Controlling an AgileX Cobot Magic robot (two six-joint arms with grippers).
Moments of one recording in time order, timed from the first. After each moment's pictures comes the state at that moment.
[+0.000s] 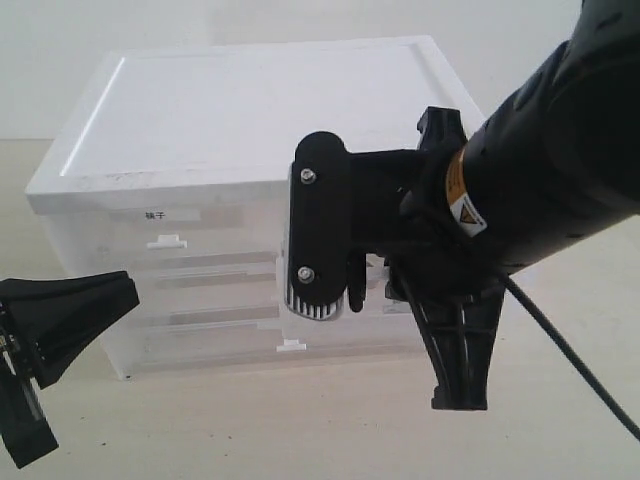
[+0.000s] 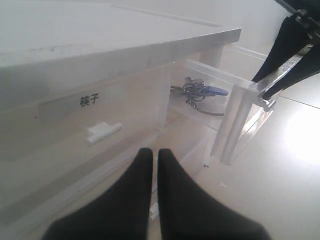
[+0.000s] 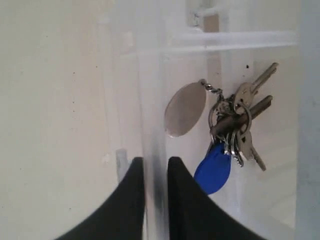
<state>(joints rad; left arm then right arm) 0.01 1.30 -0.07 0.94 -1.21 -0.42 0.99 1.35 -1.03 -0.35 0.88 -0.47</state>
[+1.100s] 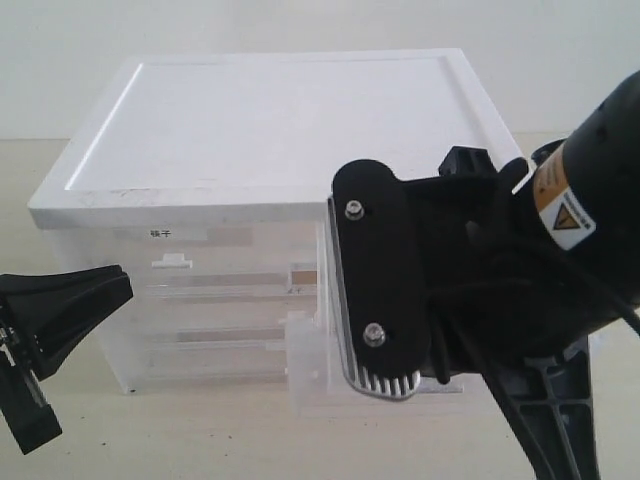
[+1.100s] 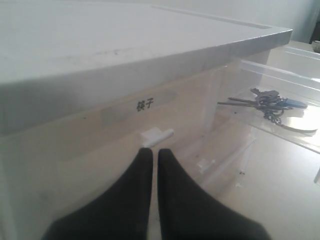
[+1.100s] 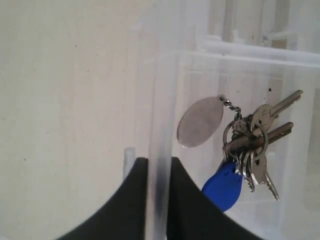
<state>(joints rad) 0.01 1.30 -0.07 0.90 -1.18 -0.41 0.99 1.22 -1.01 -0.05 1.04 -0.72</state>
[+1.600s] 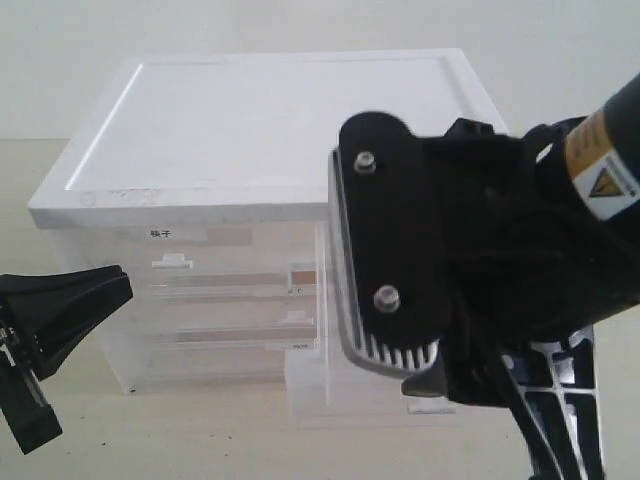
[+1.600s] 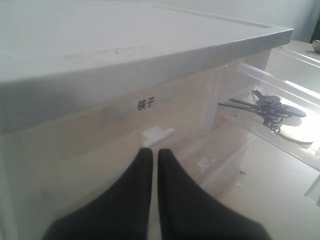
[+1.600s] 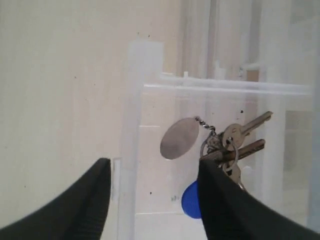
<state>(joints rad) 0.01 1.30 -0.07 0.90 -1.18 -0.40 0.99 1.17 -1.03 -0.01 1.00 -0.72</state>
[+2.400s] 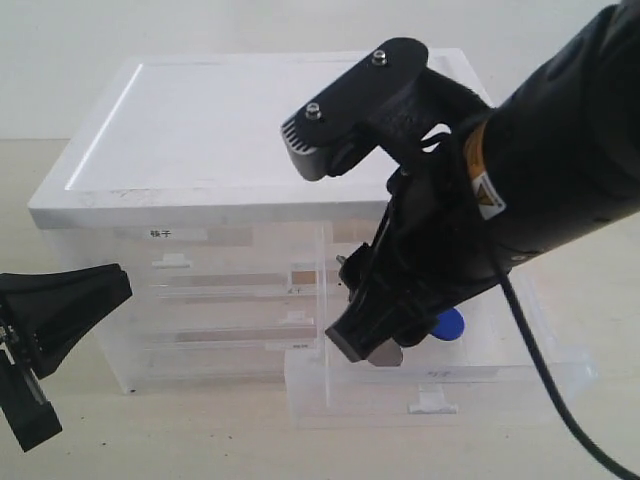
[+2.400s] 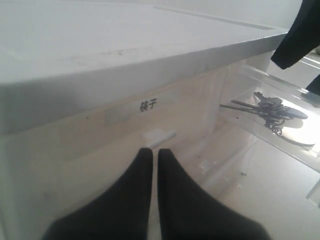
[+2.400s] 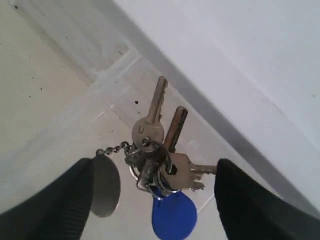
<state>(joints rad) 0.01 1.30 -0.07 0.89 -1.18 -0.41 0.99 1.32 -1.04 -0.34 0.87 0.27</state>
